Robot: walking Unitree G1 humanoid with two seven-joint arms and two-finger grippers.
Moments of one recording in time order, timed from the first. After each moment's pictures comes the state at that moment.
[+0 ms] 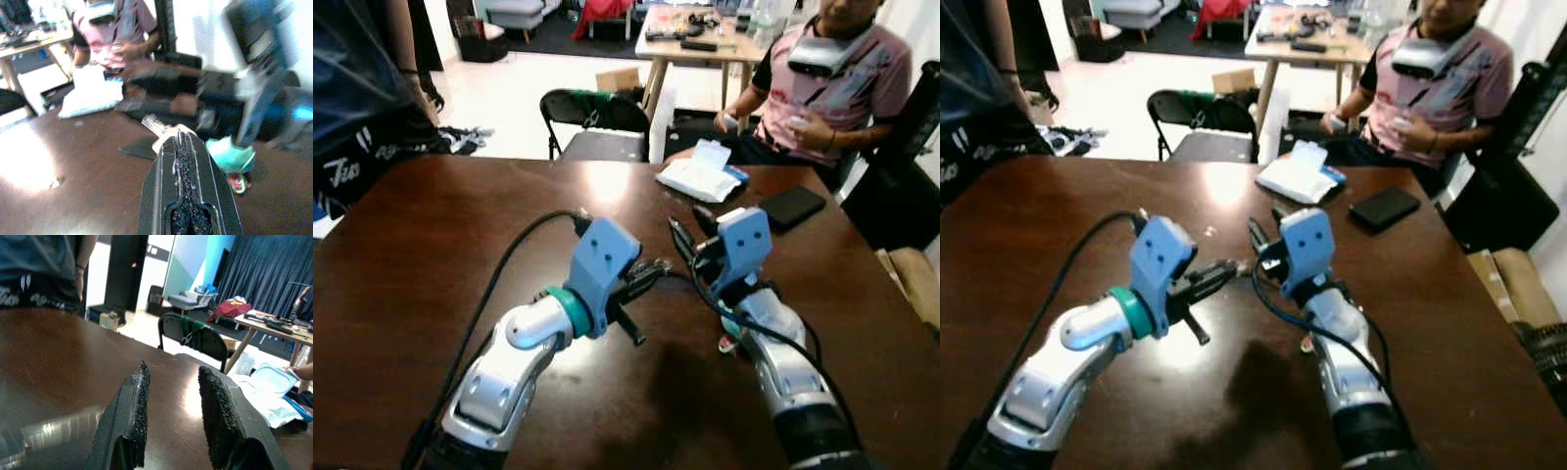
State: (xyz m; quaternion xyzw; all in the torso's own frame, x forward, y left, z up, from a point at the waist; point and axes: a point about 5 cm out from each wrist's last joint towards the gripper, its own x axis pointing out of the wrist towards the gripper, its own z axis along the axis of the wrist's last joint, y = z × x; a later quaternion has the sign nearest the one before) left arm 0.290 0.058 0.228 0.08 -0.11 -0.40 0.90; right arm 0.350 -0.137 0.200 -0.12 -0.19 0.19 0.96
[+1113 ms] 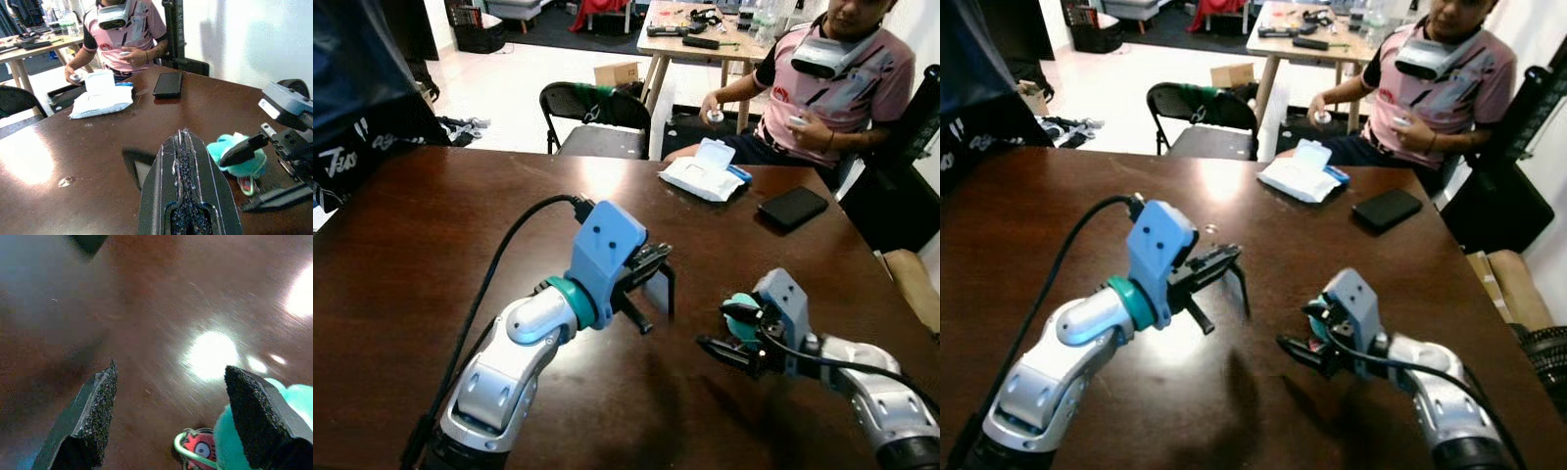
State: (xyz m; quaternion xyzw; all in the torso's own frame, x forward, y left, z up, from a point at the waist) left arm 0.290 0.054 0.235 0.08 -0.11 -0.38 0.92; right arm 0.313 -0.232 0.136 -0.13 0.12 0.37 0.91
